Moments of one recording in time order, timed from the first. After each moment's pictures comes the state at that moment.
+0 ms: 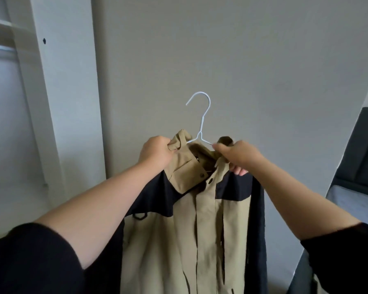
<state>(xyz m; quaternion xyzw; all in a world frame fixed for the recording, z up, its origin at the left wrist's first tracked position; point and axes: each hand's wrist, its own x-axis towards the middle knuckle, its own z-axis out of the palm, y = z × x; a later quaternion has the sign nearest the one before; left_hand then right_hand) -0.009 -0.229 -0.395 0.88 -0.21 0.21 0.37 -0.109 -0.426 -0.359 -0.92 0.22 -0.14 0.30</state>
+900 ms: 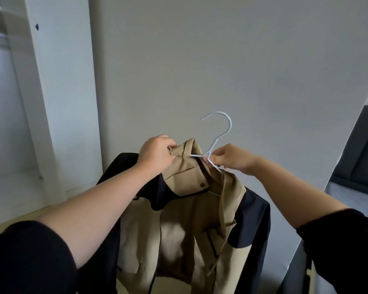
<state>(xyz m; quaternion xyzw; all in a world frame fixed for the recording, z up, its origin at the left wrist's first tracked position) -0.011 -0.233 -0.418 0.84 -0.29 0.28 0.38 -0.095 -0.443 -0.382 -0.94 0.00 -0.05 0.34</state>
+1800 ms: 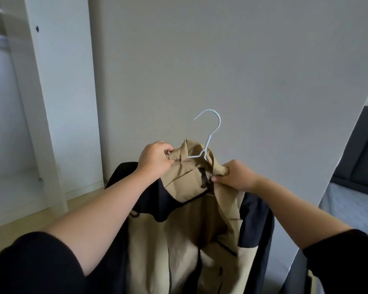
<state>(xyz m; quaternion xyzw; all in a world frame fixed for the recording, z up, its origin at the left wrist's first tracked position) 0.002 -0.231 -0.433 0.83 -0.27 0.23 0.43 -0.095 -0.460 -0.426 -0.97 0.04 -0.10 0.21</state>
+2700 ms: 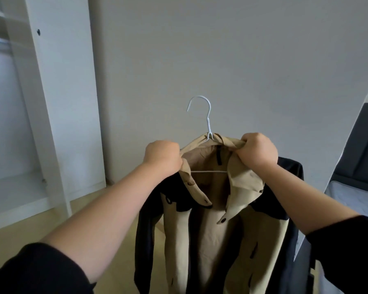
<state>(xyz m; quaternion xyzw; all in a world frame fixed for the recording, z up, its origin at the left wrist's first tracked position) -0.038 -0.246 -0.396 0.94 -0.23 0.25 0.05 -0.104 -0.470 -0.385 -0.90 0.18 -0.36 0.13</state>
